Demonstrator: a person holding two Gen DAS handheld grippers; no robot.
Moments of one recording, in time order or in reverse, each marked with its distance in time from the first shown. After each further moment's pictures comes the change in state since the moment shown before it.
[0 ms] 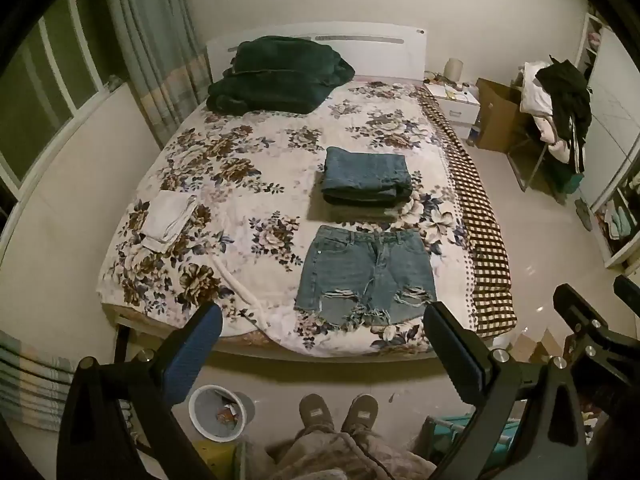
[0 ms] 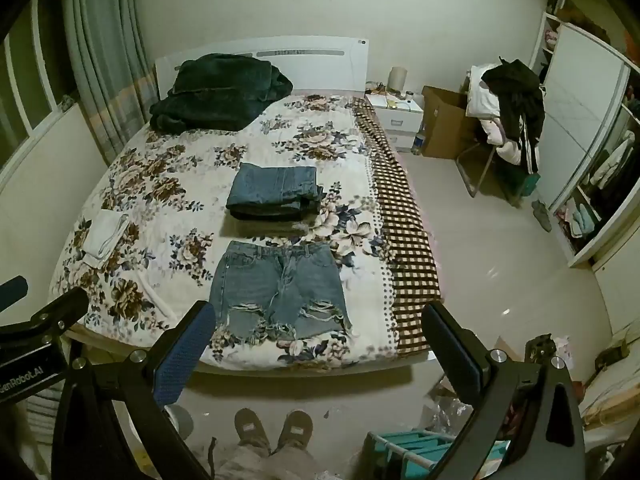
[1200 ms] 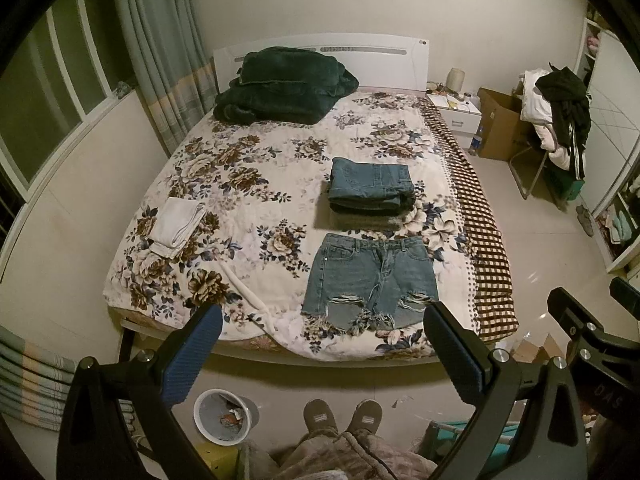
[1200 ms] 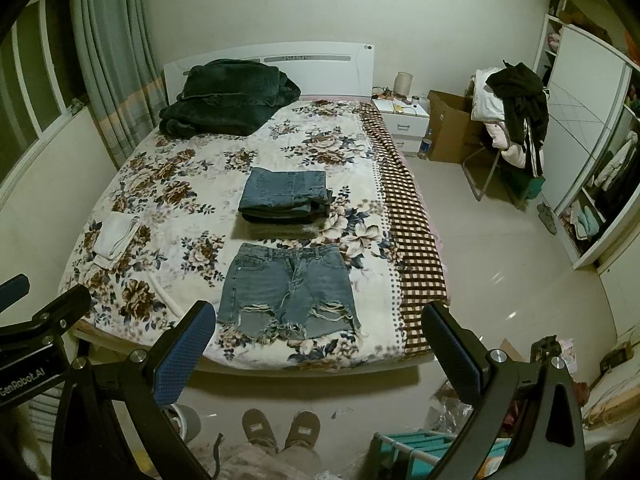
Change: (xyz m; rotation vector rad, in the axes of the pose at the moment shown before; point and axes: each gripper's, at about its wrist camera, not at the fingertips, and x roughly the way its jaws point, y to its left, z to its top) left arm -0.028 0.014 0.010 -0.013 -0.028 0.006; right arm -0.029 0.017 0.012 -0.001 -0.018 0.013
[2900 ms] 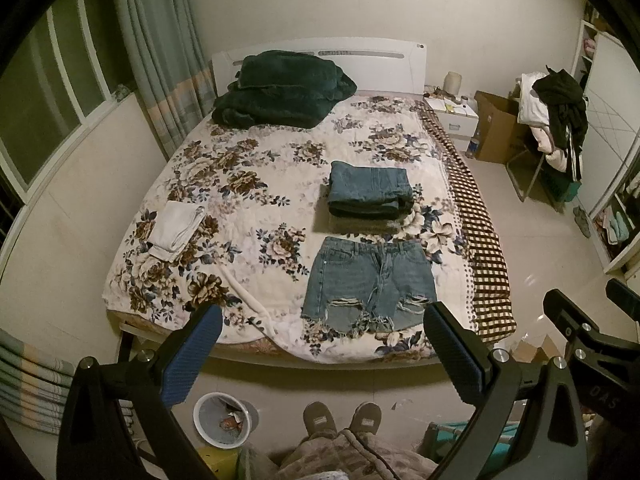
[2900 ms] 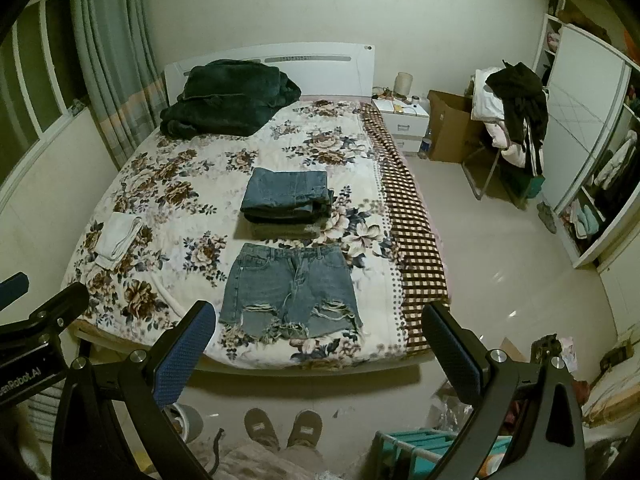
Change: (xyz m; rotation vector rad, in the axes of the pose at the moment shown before) left arm -0.008 0.003 0.001 0.000 -0.012 -0.003; right arm -0.012 0.008 -0.001 0.005 0.001 0.002
